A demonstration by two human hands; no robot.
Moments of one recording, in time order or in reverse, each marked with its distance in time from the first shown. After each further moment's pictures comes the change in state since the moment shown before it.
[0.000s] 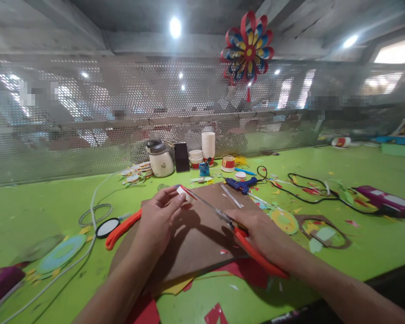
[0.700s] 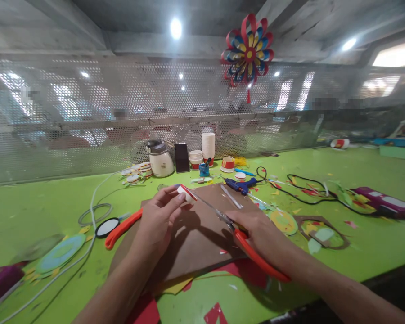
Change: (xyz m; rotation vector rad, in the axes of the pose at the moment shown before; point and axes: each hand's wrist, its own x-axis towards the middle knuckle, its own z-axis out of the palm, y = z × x) left_hand -0.002 0.002 0.002 -0.068 -0.019 -0.017; right_hand -0.003 -0.003 0.001 0.023 0.019 0.001
